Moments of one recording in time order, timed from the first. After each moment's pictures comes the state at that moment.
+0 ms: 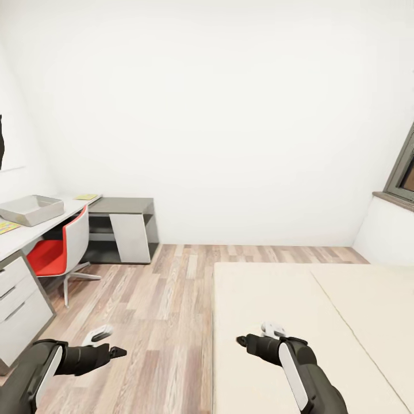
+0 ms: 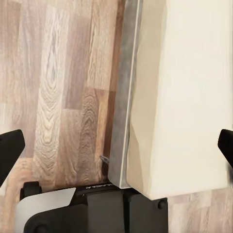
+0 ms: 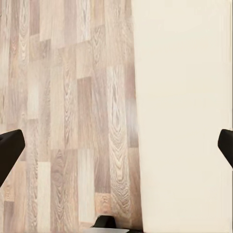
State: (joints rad) left arm -0.38 0.23 0.26 -0.96 -0.01 0.98 -0.67; right arm -0.33 0.10 -0.07 -1.10 -0.24 0.79 0.07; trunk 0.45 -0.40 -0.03
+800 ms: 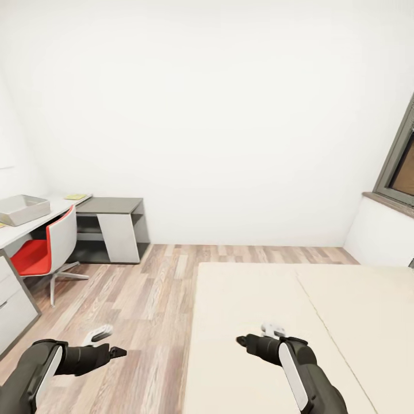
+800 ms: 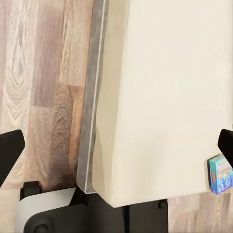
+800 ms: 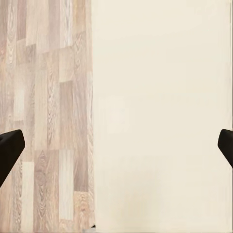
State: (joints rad) left arm -0.38 0.23 0.26 -0.96 -0.01 0.98 -0.67; right arm -0.33 0.10 -0.07 -1.10 -0.24 0.79 0.07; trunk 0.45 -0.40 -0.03
